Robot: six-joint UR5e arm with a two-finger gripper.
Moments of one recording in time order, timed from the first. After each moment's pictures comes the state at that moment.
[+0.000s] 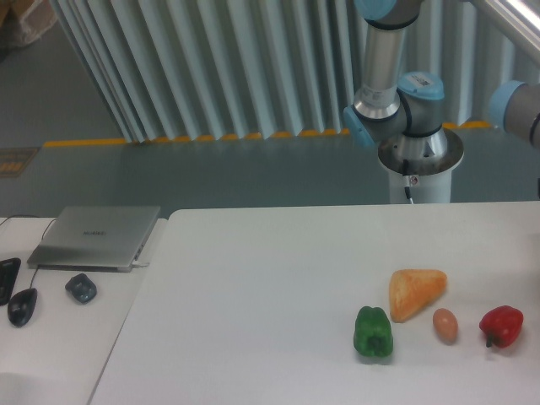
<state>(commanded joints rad) 2.70 -1.89 -1.54 -1.19 1.69 2.44</state>
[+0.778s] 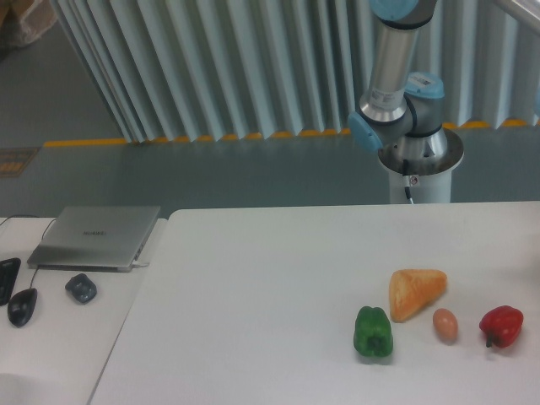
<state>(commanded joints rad) 2.84 -1.89 -1.59 -1.13 1.77 2.78</state>
